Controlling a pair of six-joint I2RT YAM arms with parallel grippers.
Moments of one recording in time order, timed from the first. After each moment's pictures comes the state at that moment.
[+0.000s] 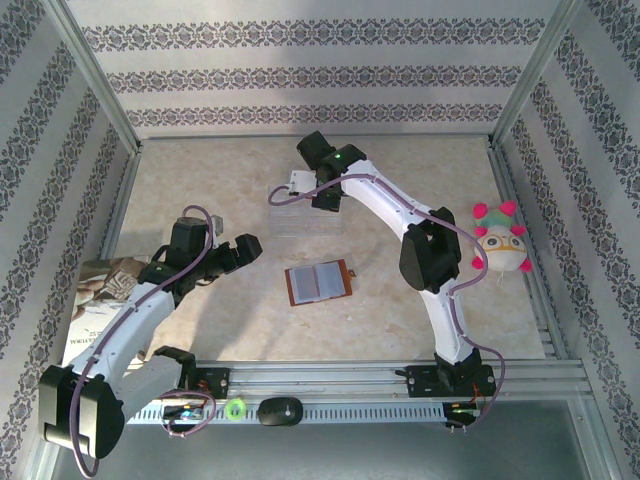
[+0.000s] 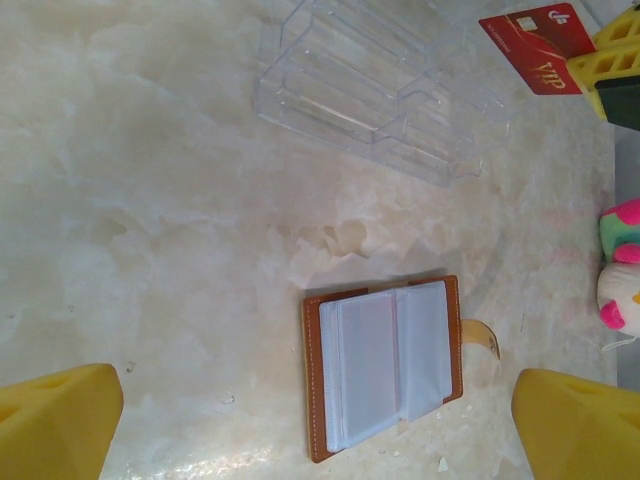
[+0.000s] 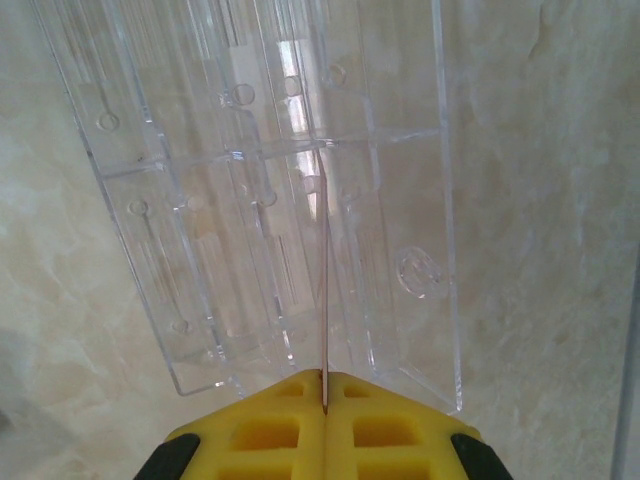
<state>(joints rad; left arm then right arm) -0.21 0.99 0.65 -0.44 0.34 -0.68 0.60 2.20 2.08 -1.05 0.15 -0.81</state>
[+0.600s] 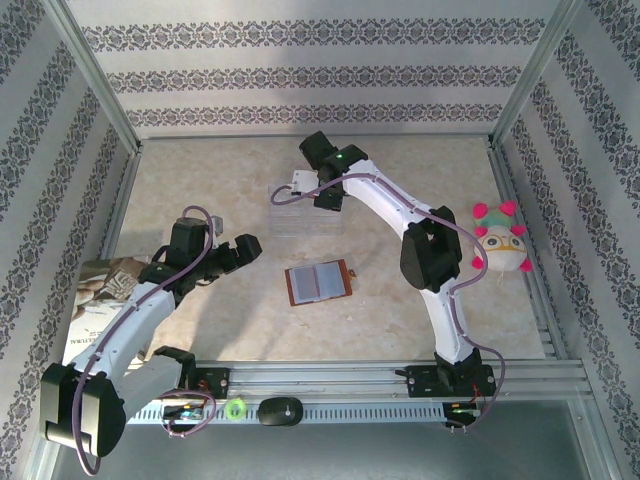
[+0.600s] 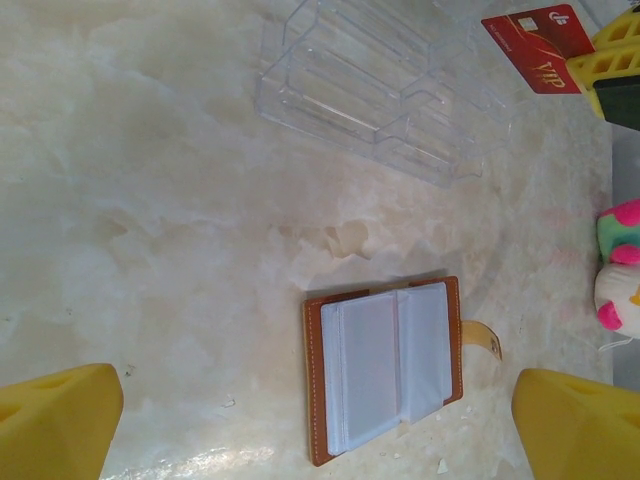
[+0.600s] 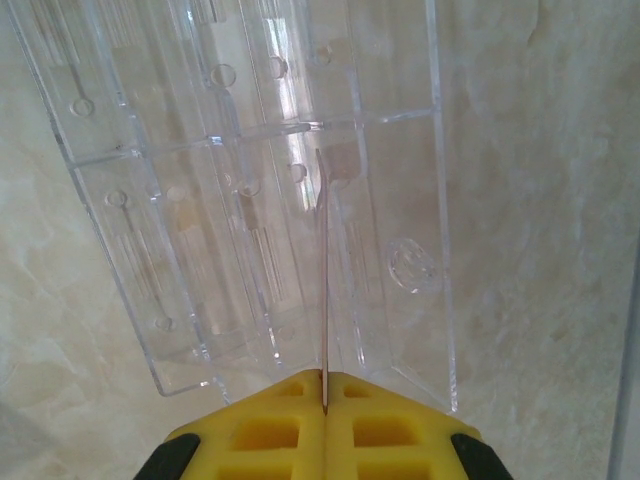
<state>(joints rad) -0.20 1.00 0.63 -0.41 0.35 -0.68 0.59 2.21 2.07 -1.03 0.16 -0.82</state>
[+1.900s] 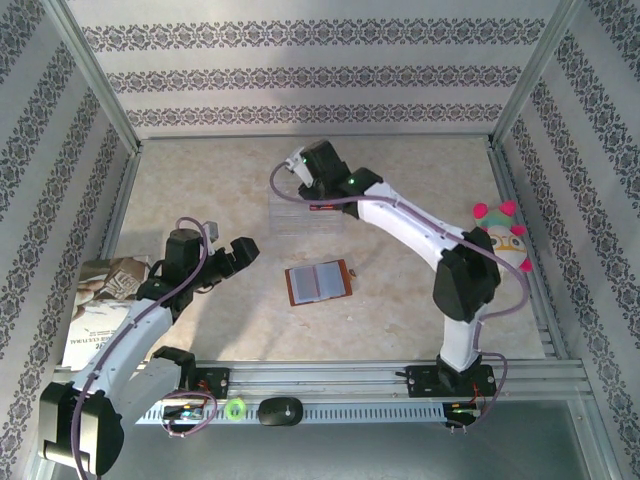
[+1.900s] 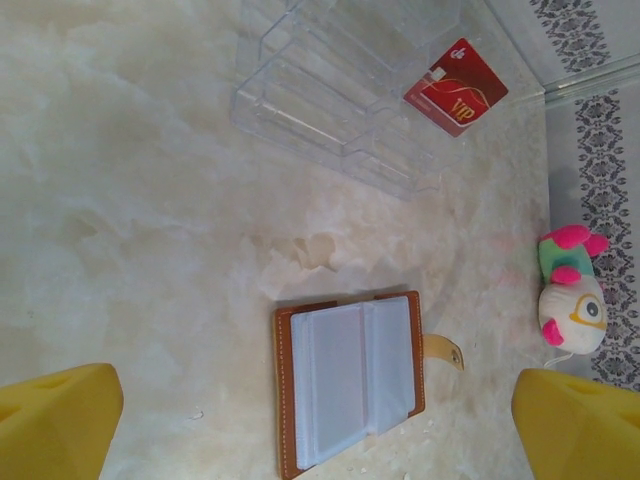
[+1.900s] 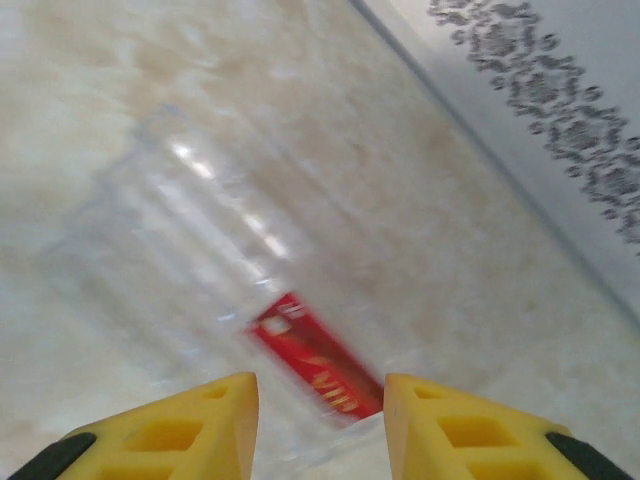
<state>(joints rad) -0.18 0.89 0.49 -0.26 0.39 -0.78 0.72 1.84 1.63 -0.57 0.22 -0.20</state>
